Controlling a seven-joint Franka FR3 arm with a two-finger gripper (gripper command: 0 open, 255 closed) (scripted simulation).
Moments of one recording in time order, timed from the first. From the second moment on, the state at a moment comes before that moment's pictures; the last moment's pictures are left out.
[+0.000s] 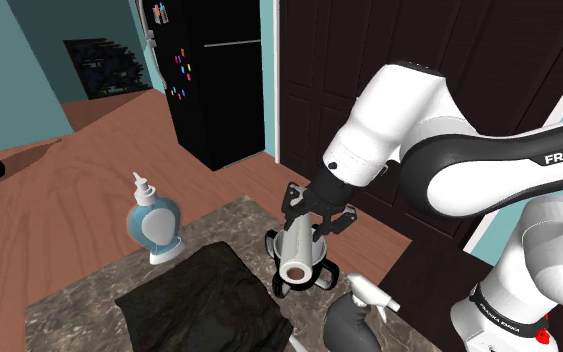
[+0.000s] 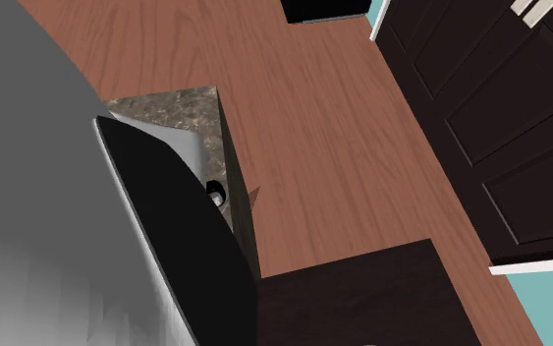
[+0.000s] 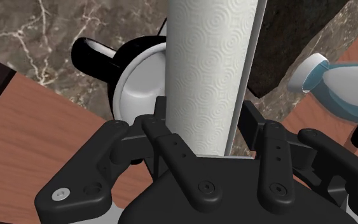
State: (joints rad) arm 0.19 -0.53 0.51 -2.53 0.39 2.43 1.32
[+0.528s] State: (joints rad) arm 0.19 -0.52 0.51 -2.54 0.40 2.45 1.32
